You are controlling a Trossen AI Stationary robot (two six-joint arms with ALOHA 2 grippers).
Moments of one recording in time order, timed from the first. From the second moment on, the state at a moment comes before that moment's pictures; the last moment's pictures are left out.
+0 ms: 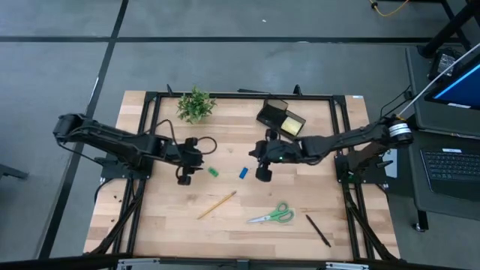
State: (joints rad) left arm -0.10 1.10 0.59 -0.41 -0.12 0.04; right arm 0.11 1.52 0.98 -0.10 0.31 0.14
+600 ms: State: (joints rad) left arm -0.08 1.37 0.59 -0.22 -0.11 0.28; right arm 0.11 1.51 0.82 0.27 0.23 0.15
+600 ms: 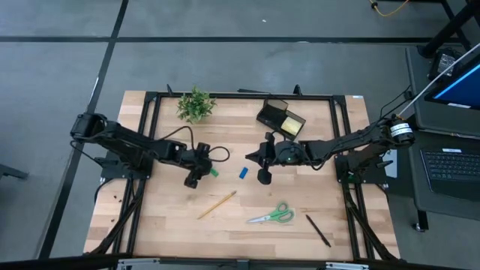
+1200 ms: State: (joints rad) left arm -0.01 1.52 0.59 -0.12 0.03 0.34; right arm 0.11 1.51 0.82 0.27 0.21 0.15
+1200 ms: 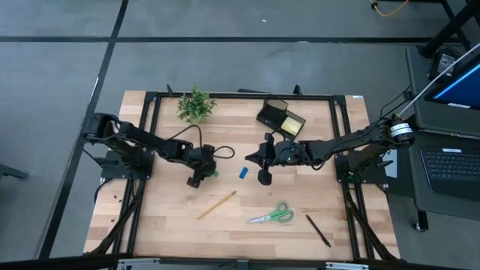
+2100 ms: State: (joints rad) left arm 0.06 1.53 0.59 -0.13 0.14 0.27; right arm 0.11 1.51 0.82 0.27 0.21 0.10
